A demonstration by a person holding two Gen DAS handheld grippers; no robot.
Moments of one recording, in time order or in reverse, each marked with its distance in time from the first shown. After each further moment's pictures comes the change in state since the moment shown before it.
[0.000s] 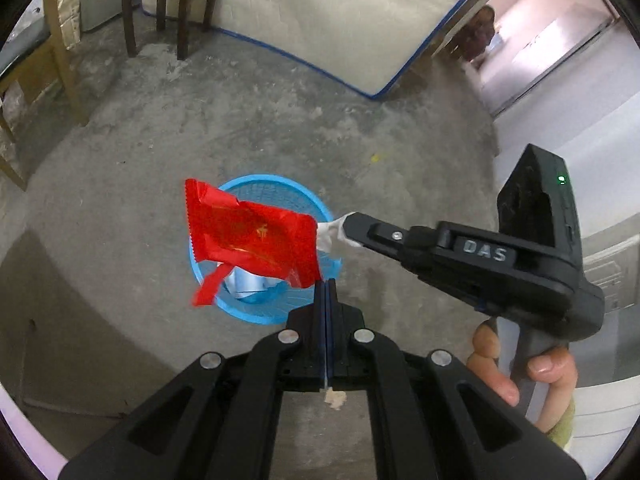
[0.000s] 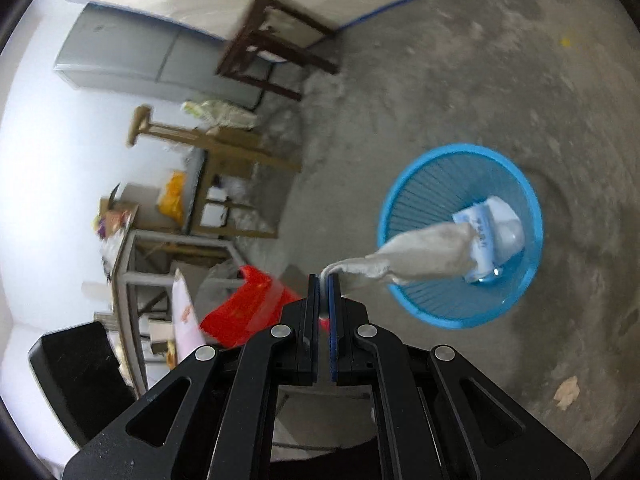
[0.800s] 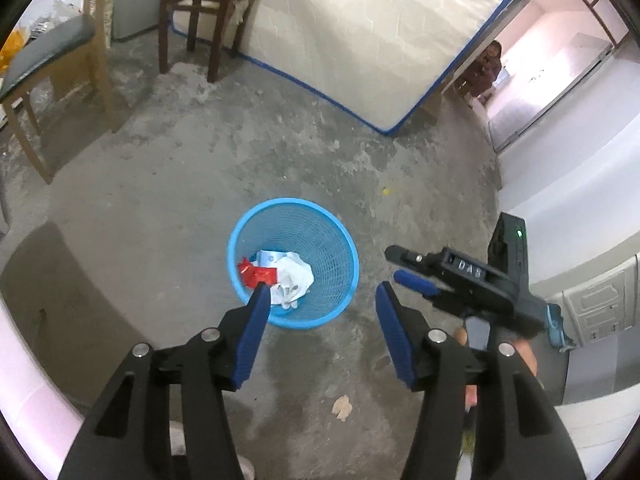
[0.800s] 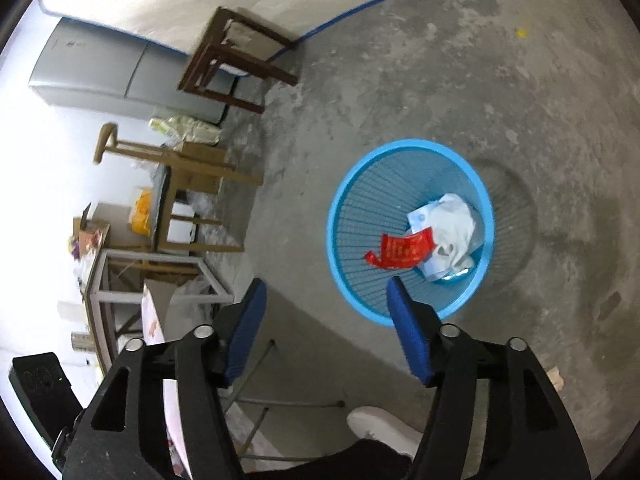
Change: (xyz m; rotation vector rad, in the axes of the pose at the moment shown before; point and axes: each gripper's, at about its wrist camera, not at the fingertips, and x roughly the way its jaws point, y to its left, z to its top) left arm -0.086 0.044 -0.035 -0.058 -0.143 0.003; right arm -0.016 -0.030 -0.016 0.017 -0.047 -0.093
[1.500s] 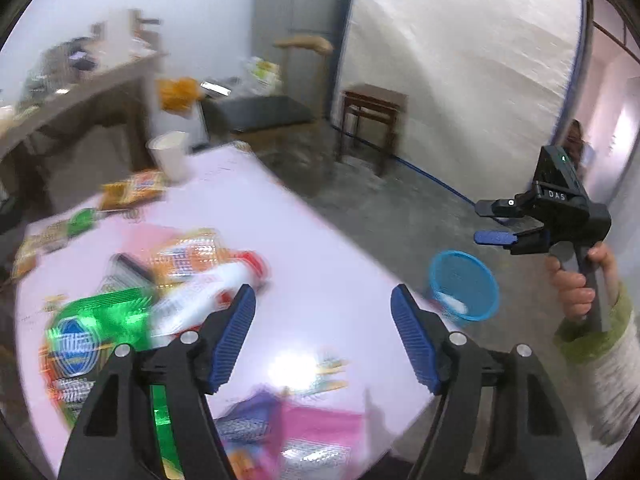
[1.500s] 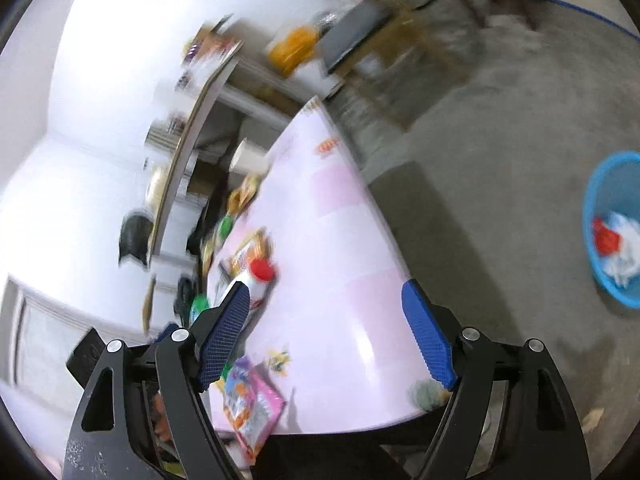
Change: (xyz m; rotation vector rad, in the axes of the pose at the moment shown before) left arm -0.305 0.165 -0.216 -0.111 -0.411 0.466; right arm 0.049 0.276 -0.178 -0.594 0.392 0.275
